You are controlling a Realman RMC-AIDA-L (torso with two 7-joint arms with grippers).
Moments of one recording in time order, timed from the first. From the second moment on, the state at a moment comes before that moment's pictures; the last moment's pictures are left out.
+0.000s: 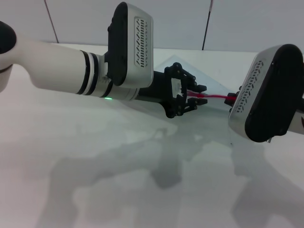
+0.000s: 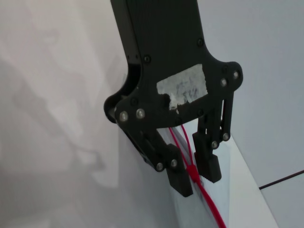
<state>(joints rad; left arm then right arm) -0.65 -2.03 1.52 0.98 -1.39 -1.03 1.91 0.26 2.02 -1.96 -1.87 -2.90 -1.08 2.48</state>
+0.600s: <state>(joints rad) -0.65 -2.03 1.56 0.98 -1.40 -1.03 1.93 0.26 2.02 -1.97 -1.88 -2.90 -1.08 2.48</state>
